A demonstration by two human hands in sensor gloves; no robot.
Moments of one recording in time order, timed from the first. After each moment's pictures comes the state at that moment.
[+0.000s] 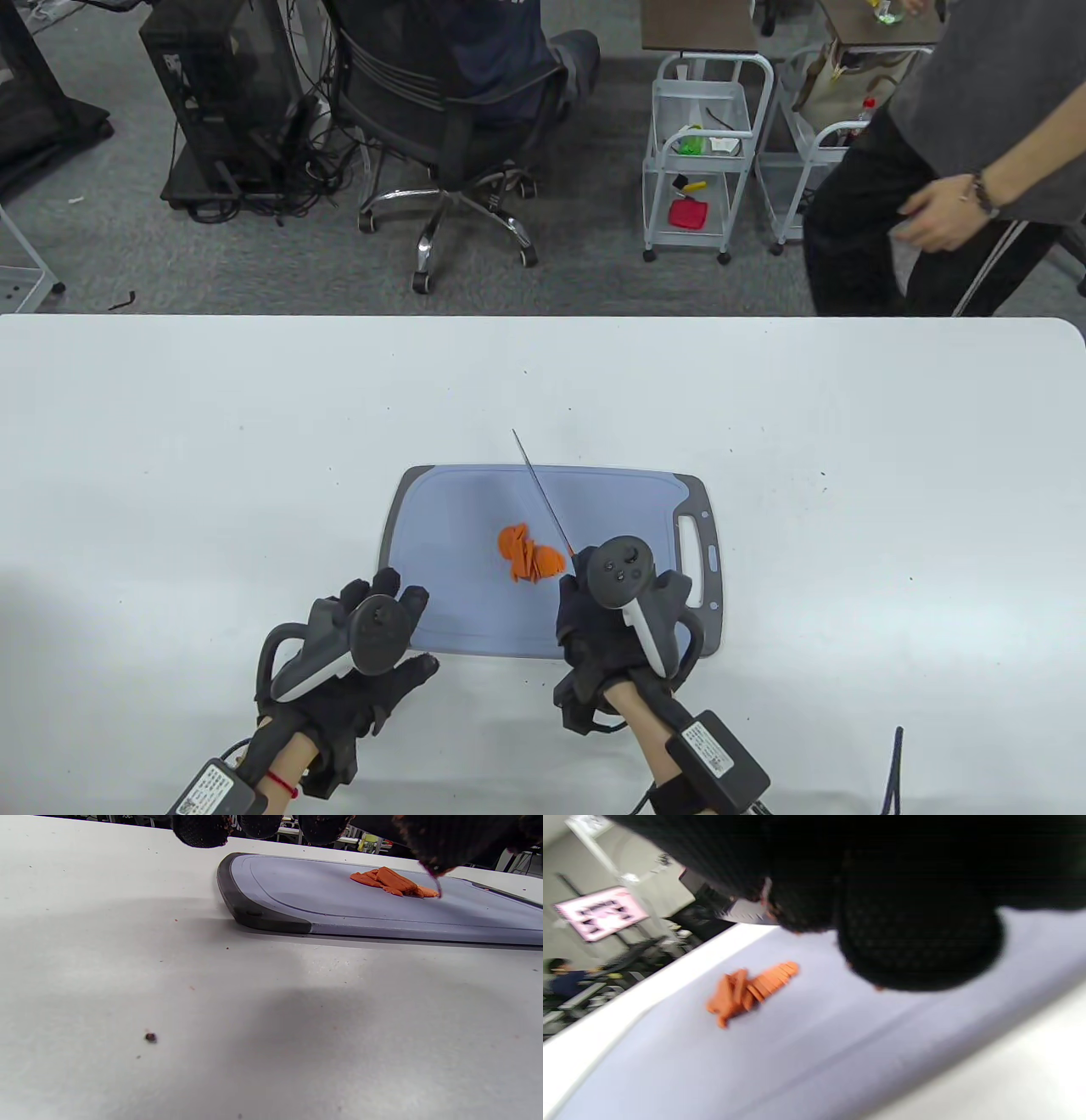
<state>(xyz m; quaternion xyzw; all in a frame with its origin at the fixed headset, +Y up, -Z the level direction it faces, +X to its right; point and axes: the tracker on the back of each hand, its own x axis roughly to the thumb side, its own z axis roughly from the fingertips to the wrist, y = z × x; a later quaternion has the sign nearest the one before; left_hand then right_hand) -0.221 -0.736 -0.257 -0.17 -0.11 0.04 0.98 0.067 -0.720 -0.295 -0.11 0.05 0.95 0.29</state>
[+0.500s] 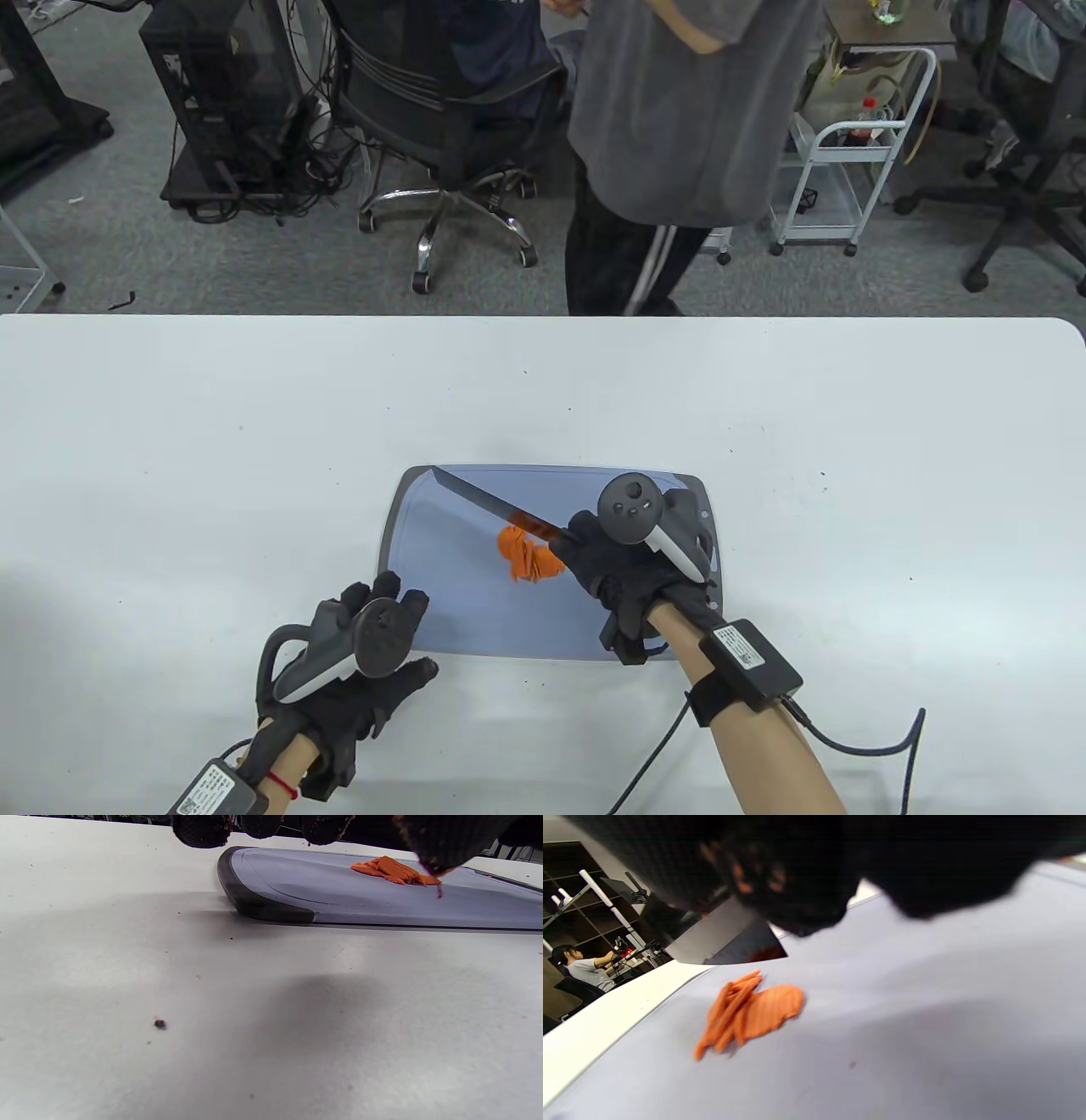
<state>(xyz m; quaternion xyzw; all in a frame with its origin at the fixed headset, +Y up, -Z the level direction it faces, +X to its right) -0.218 -0.736 -0.255 -0.17 -0.12 0.02 0.98 0.081 -0.729 -0.370 0.07 0.08 0.97 0.22</state>
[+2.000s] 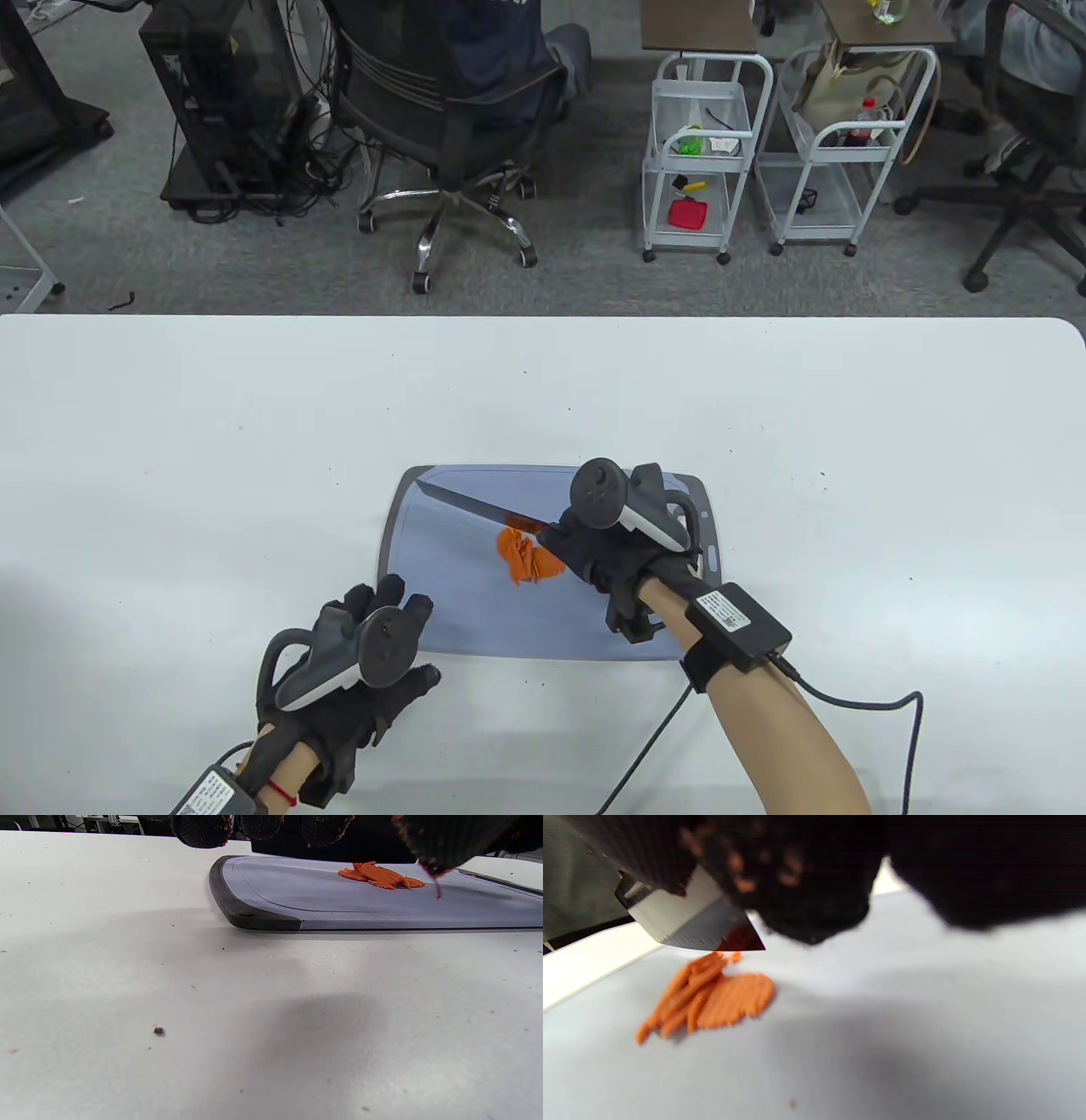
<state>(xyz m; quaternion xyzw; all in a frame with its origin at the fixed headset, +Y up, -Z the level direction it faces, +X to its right) -0.213 -0.732 -0.248 -0.16 -0.13 0.01 0.98 0.061 -0.733 -0.389 0.11 0.12 0.98 0.13</state>
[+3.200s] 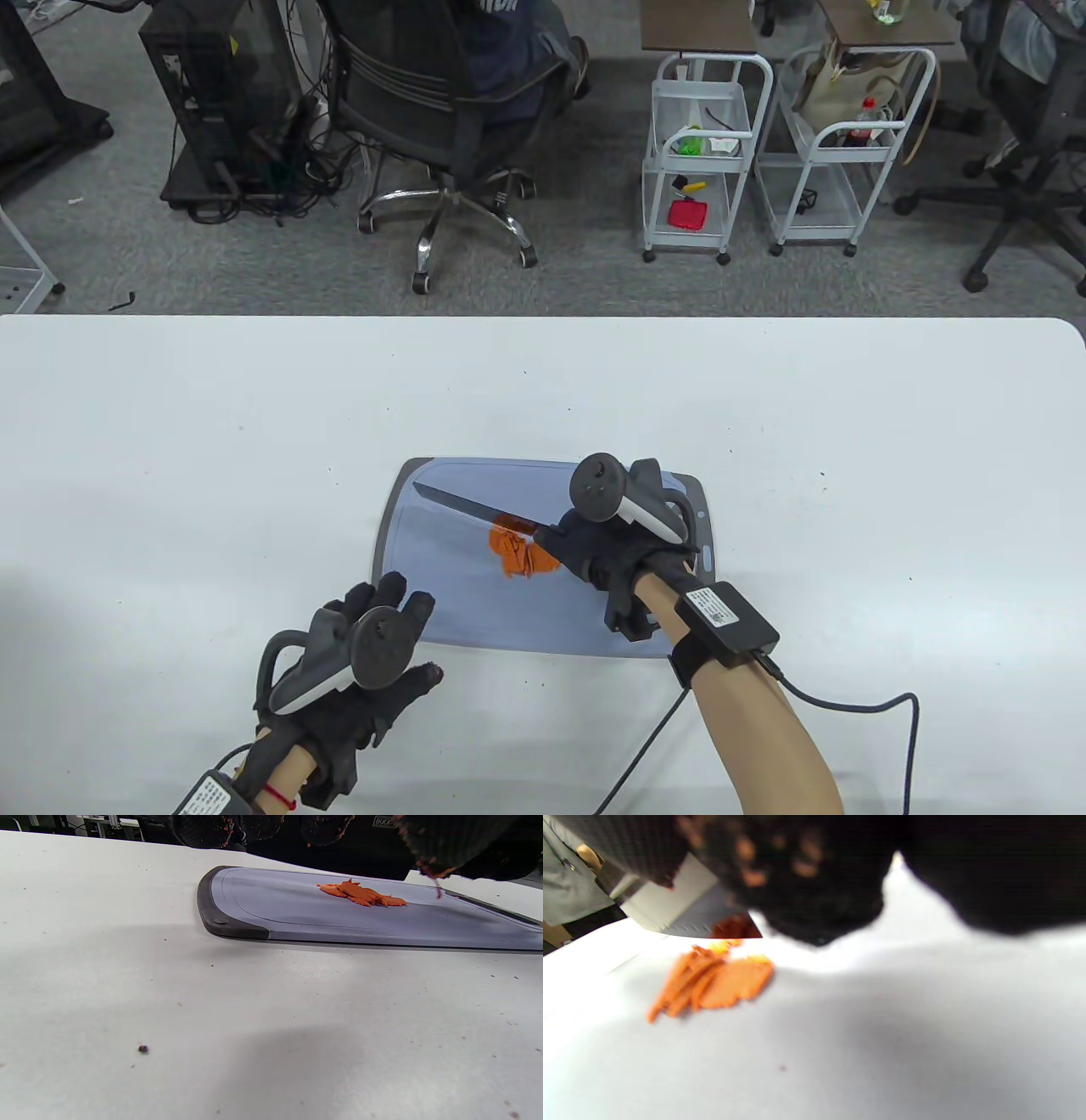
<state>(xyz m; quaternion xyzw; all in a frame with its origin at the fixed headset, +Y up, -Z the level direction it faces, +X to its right) -0.217 -0.725 -0.247 -0.15 -0.13 0.03 0.98 0.067 -0.722 -0.397 0.11 0.16 0.97 0.17</state>
